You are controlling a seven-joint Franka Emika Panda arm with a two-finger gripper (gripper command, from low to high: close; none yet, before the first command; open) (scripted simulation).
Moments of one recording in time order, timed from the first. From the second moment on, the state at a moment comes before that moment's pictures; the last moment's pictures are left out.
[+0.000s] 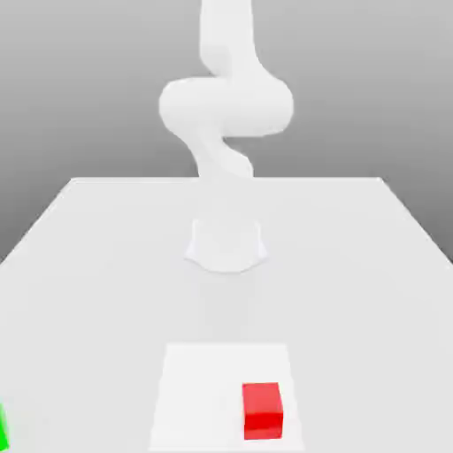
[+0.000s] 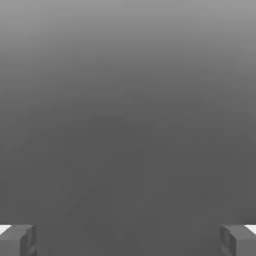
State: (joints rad) arm 0.00 -0.71 0.01 -2.32 0.00 2.34 0.81
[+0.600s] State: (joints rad) arm 0.01 -0.05 0.07 -2.48 -0.04 2.61 0.86
